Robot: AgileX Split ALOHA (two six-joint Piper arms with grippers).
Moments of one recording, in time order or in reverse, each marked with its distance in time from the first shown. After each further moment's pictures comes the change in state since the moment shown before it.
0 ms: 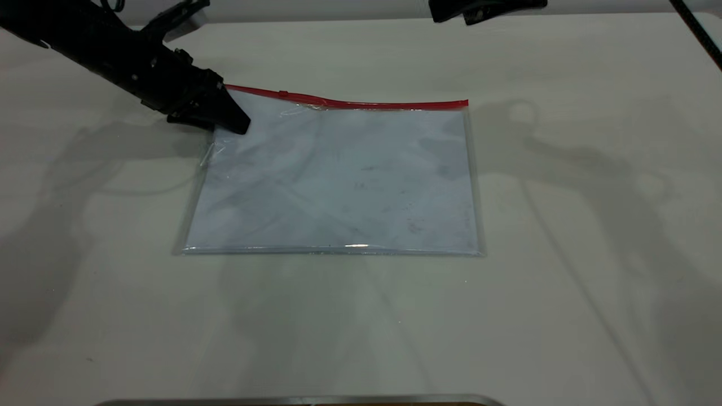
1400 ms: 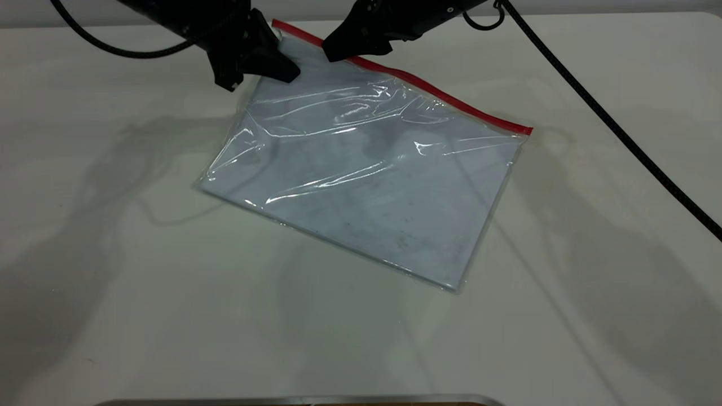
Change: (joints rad) left arm -0.132 -0.130 0.000 -0.080 0.021 0.924; right arm 0.122 0.426 -0.539 0.072 0.135 -0.315
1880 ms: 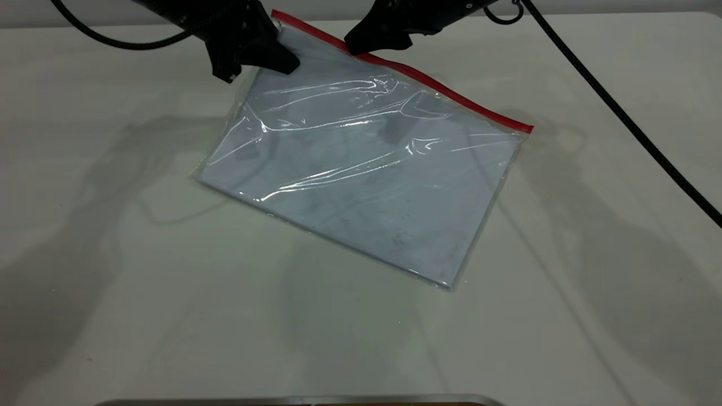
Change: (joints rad) left arm -0.001 -0.019 0.001 0.009 0.004 0.002; right arm -0.036 0.006 0.000 0.003 -0.032 -0.015
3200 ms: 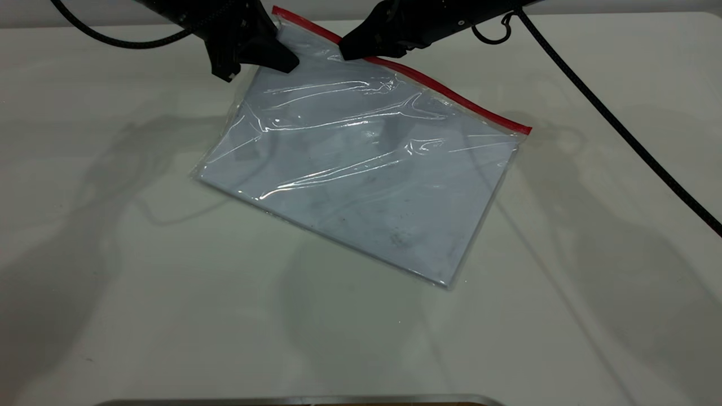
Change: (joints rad) left arm 0.000 -0.002 0.000 0.001 -0.001 0.003; right arm 0.002 0.042 0.000 0.116 0.079 -0.103
